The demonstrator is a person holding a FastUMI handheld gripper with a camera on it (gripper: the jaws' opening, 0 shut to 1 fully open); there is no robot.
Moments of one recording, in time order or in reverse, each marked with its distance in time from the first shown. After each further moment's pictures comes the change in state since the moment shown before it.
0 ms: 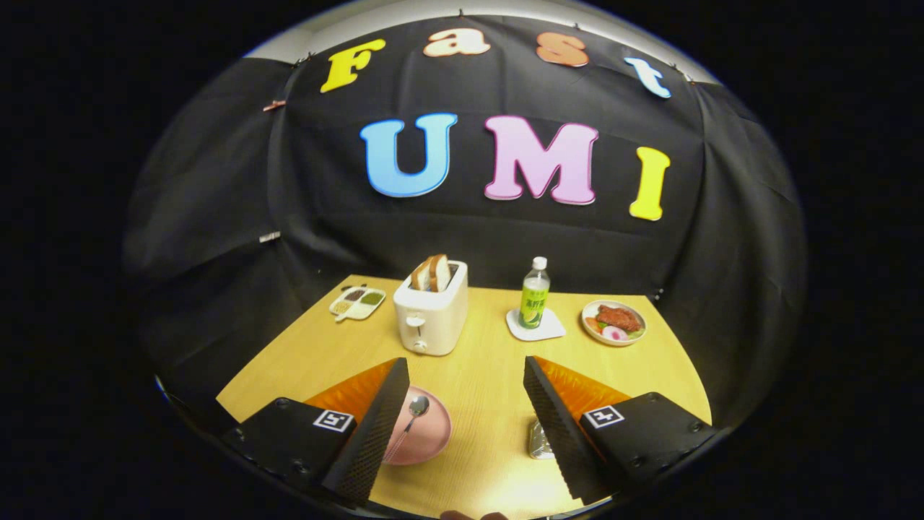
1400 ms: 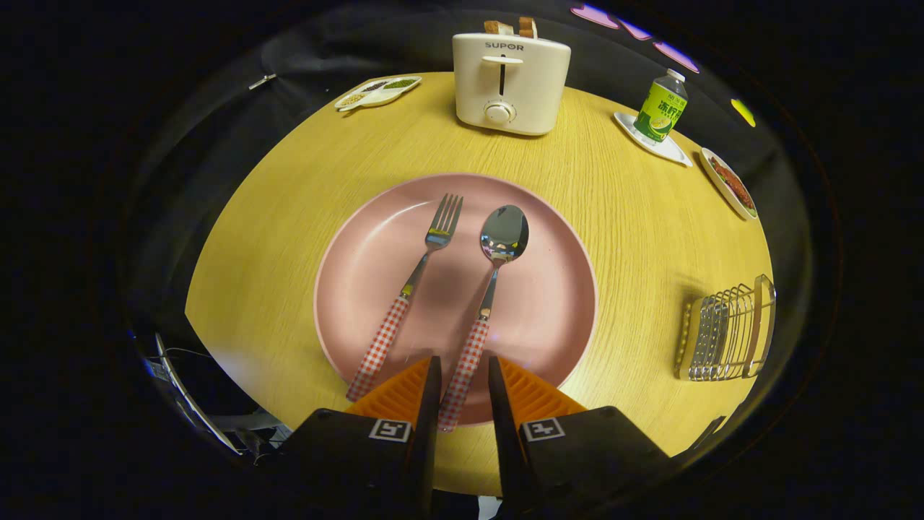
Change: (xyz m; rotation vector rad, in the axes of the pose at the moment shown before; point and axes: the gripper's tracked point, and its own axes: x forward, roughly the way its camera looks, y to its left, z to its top) arm 0.090 0.083 -0.245 -0.034 0.760 0.049
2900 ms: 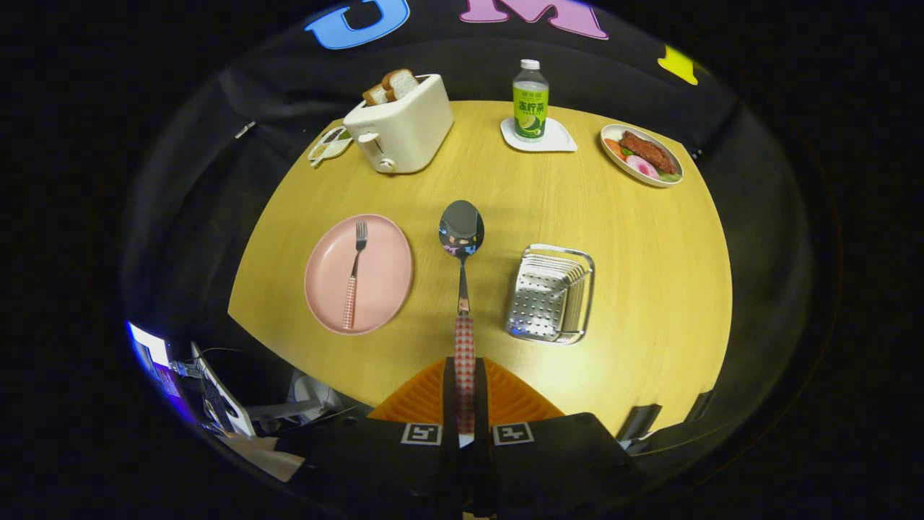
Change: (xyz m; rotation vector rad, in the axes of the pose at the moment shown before) arm -0.168 -0.194 -0.020 0.062 0.026 0.060
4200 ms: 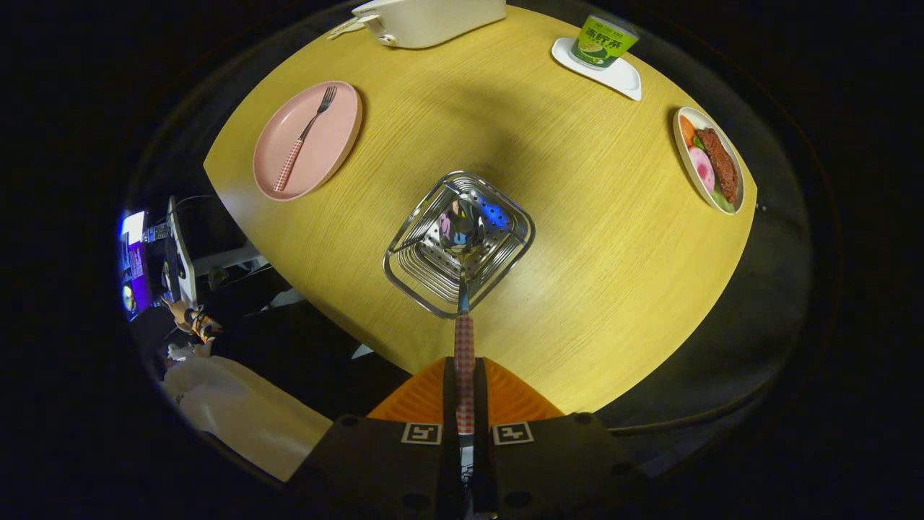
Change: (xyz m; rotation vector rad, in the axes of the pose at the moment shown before) arm 0.015 -0.097 -0.002 -0.408 0.588 -0.016
